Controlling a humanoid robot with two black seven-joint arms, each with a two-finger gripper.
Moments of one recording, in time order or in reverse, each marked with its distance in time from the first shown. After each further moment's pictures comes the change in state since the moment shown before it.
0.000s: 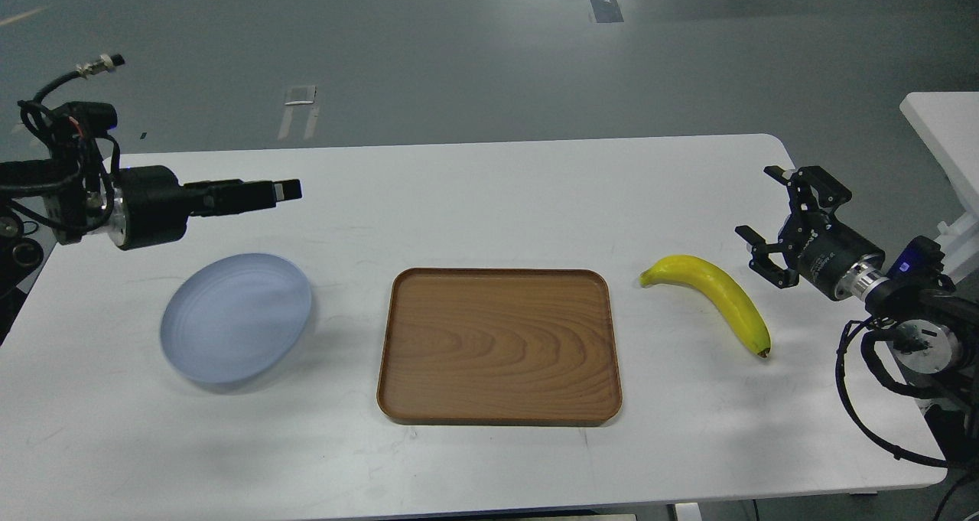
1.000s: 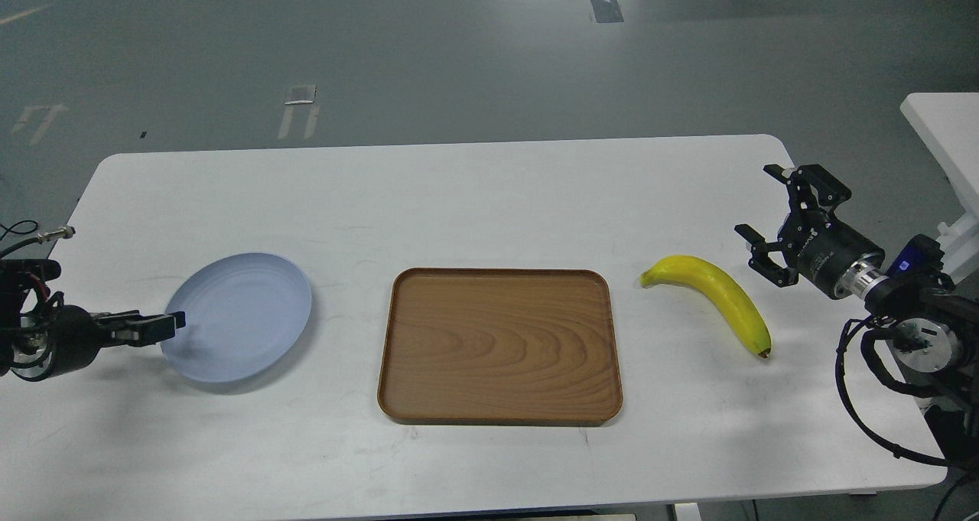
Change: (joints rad) left arm 0.145 -0.020 0.251 0.351 -0.096 0.235 0.000; right arm 0.002 0.000 0.000 -0.002 -0.001 0.000 0.000
